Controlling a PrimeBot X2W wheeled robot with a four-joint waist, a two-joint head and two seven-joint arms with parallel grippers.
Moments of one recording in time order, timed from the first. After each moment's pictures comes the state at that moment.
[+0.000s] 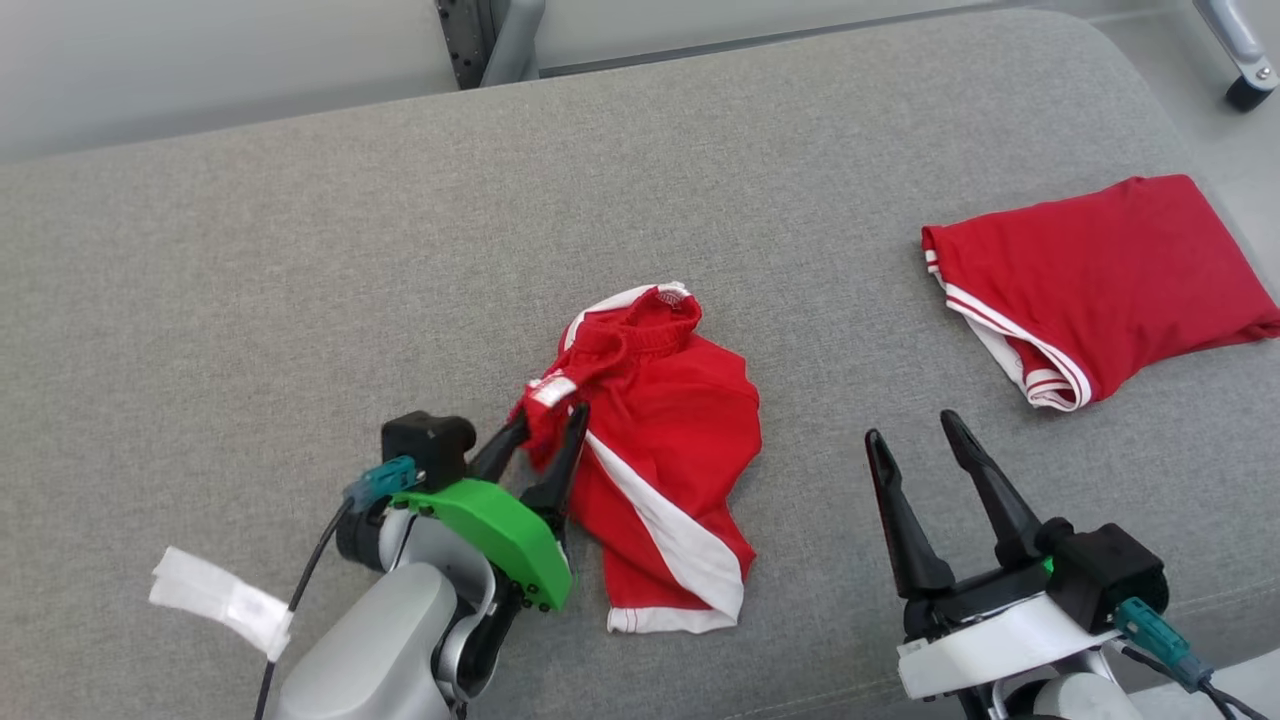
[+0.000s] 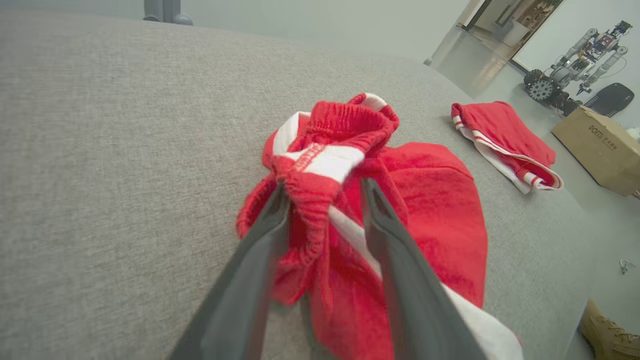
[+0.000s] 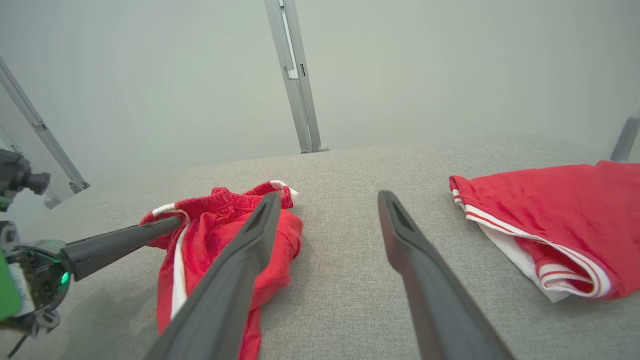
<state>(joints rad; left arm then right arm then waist) -0.51 0.19 -0.77 0.57 -0.84 -0.04 -0.20 0.01 -0.06 0.19 -0.02 0.20 0.13 -0.26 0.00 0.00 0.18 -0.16</state>
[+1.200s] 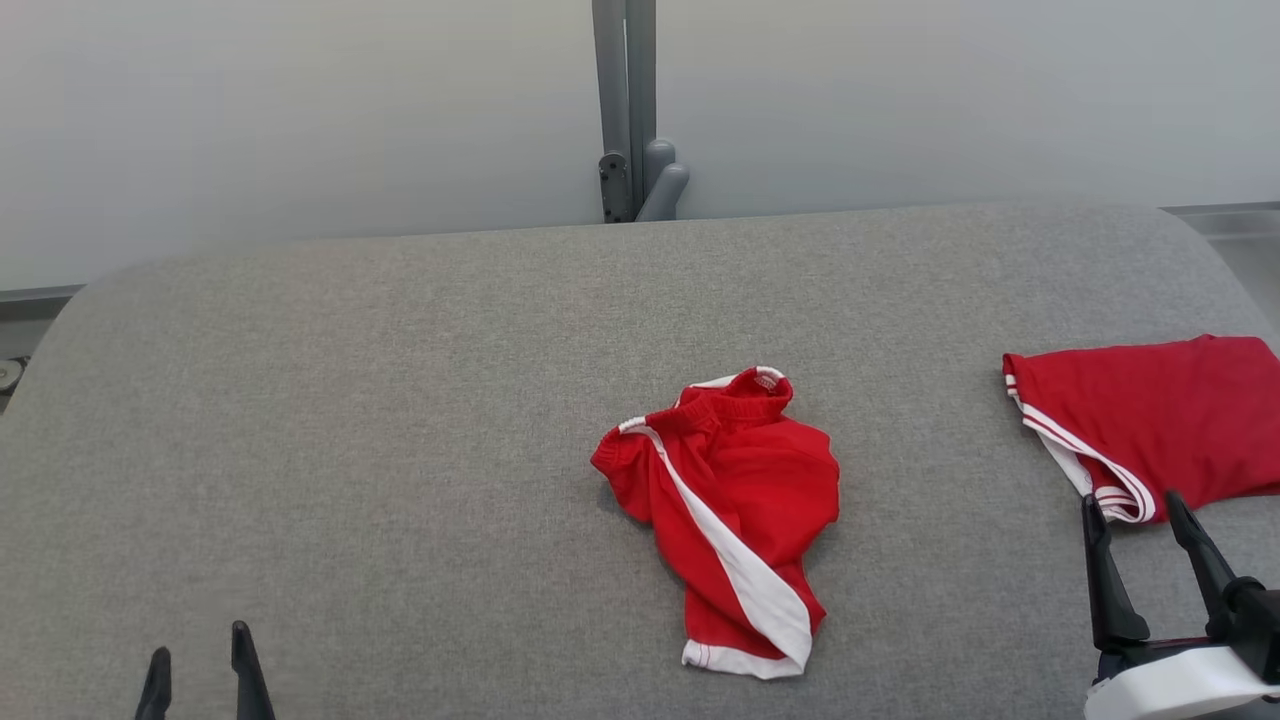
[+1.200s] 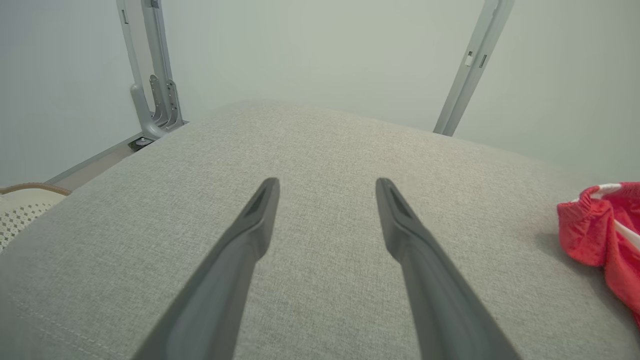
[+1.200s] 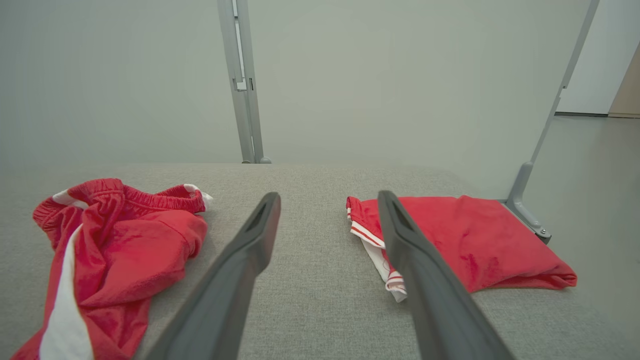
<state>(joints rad) 0.22 0.06 0.13 0.14 -0.30 -0.04 -0.26 0.14 -0.16 -0.11 0.06 0.16 0.13 -0.26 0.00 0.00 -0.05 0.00</state>
